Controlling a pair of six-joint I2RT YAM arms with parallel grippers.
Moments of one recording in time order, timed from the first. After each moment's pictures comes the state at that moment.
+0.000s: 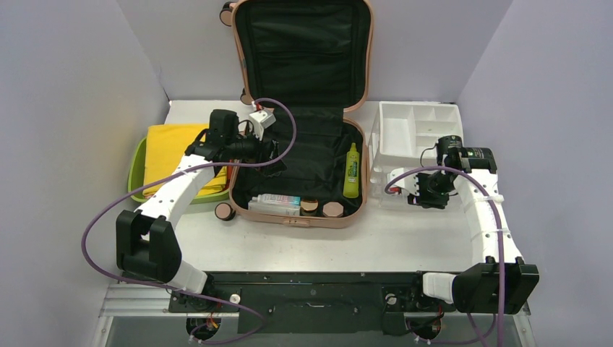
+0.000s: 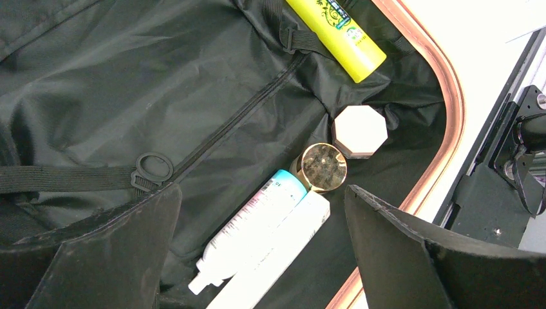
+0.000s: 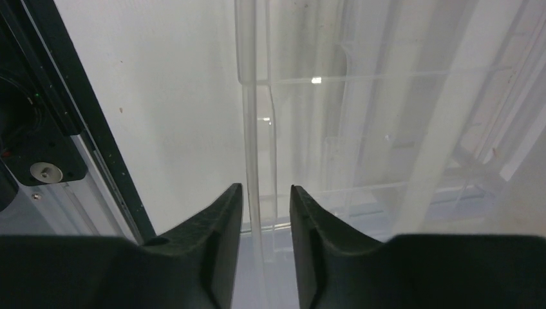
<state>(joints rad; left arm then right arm) -0.28 1.50 1.23 -0.41 0.67 0.12 -0.04 1.26 1.27 -1.44 -0.27 -1.55</state>
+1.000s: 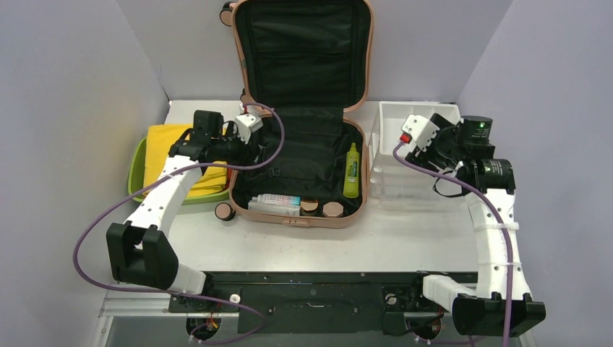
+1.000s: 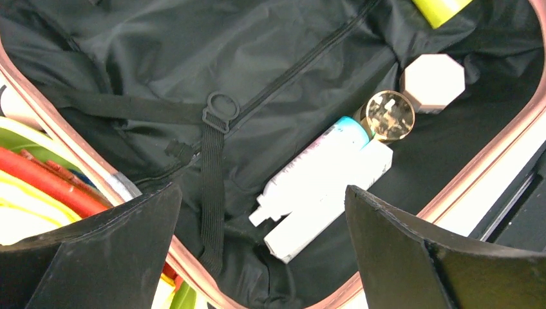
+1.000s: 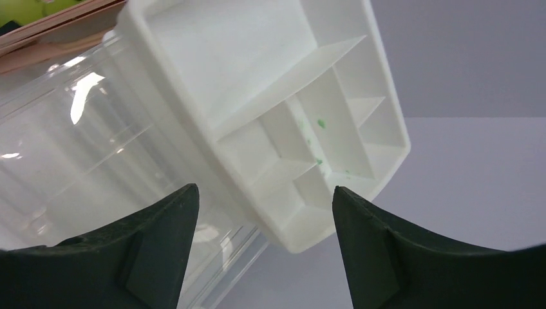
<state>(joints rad) -0.19 1.44 1.26 -0.61 0.57 0.31 -0.04 1.10 1.35 -0.92 -0.30 -1.08</state>
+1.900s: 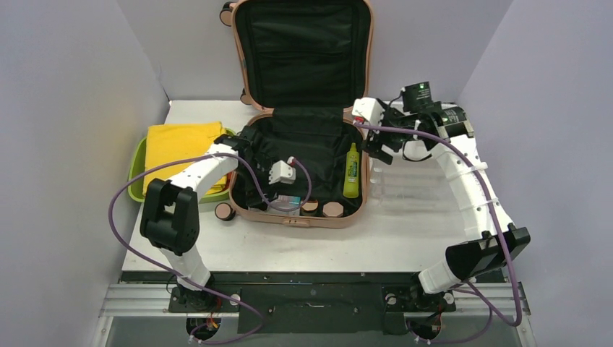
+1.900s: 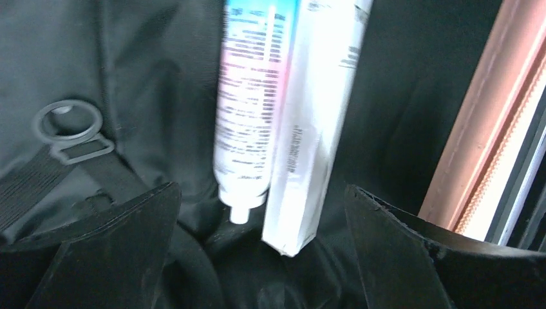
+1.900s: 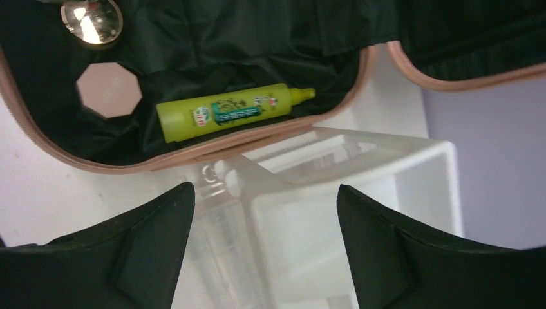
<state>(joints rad) -0.37 1.75 1.37 -1.00 0.47 1.08 0.26 1.51 1.82 -1.15 -0.42 -0.96</state>
